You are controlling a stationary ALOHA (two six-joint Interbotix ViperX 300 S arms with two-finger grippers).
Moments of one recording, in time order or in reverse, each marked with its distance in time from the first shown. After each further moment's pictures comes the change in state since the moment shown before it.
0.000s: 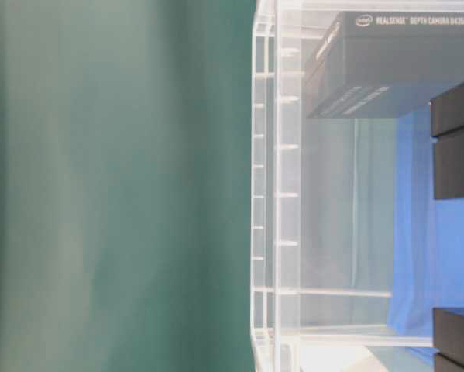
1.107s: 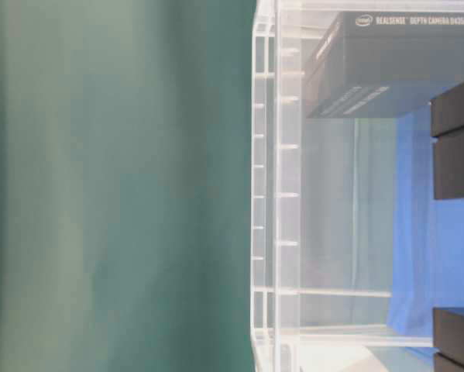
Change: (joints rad) left arm 0.000 -0.009 0.000 0.000 -0.002 0.002; right arm -0.230 0.038 0.005 0.031 -0.071 -0.206
